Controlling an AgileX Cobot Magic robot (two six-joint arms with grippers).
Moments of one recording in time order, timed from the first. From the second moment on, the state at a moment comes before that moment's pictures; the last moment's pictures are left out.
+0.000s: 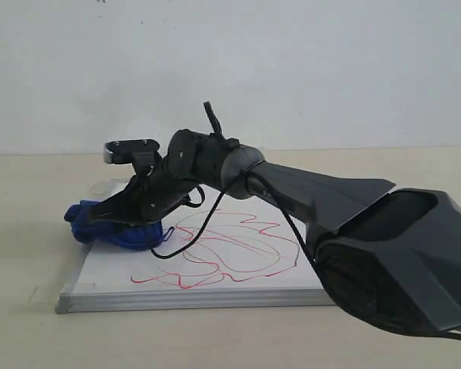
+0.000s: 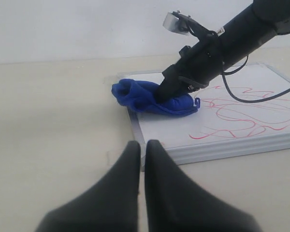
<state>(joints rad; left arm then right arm) -0.04 0.00 0.00 -0.05 0.32 0.04 0.70 2.68 -2.38 0.52 0.72 -0.24</state>
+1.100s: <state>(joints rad) -0.04 0.00 0.00 -0.05 0.32 0.04 0.72 2.72 -2.46 0.51 0.75 -0.23</state>
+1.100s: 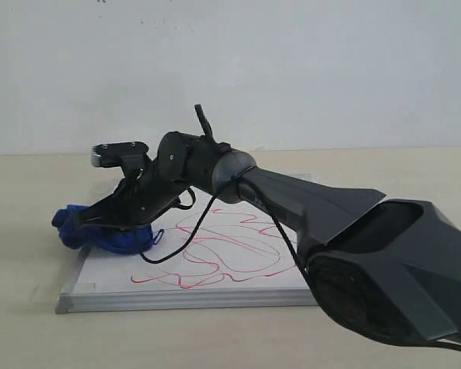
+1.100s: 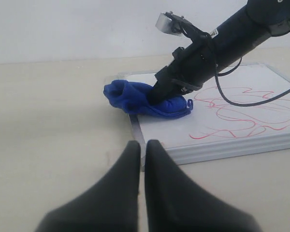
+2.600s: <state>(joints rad) -0.04 0.00 0.00 -0.05 0.32 0.04 0.72 2.71 -2.48 0.27 0.80 0.03</state>
